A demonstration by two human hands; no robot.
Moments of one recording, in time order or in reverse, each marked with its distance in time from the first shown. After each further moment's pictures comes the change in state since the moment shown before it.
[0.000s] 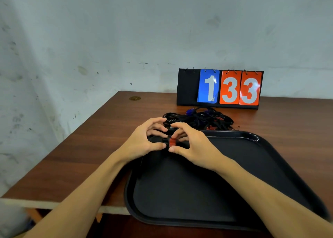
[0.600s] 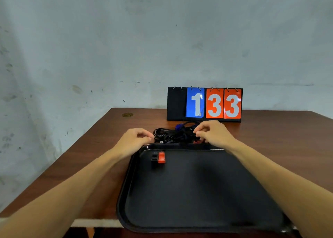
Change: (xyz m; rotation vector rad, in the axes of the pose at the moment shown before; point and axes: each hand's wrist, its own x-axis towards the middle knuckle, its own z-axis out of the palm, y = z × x) left_hand 0.024 0.030 -0.013 0.271 0.141 -0.184; right_hand 0.009 0.015 -0.099 -0.088 0.142 0.383
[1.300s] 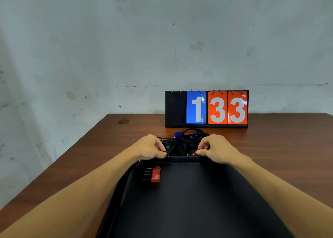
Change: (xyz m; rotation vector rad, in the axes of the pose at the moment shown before) left_hand 0.069 0.014 0.041 0.286 -0.312 -0.080; right_hand 0.035 0.043 0.010 -0.299 -0.108 -0.022
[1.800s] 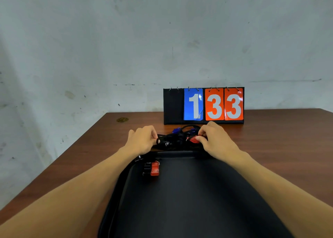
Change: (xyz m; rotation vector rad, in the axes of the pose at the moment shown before) left_hand -0.008 0.004 -0.002 0.307 0.332 -0.017; right_hand -0.013 -0.007 -0.002 -0.090 0.263 -0.079
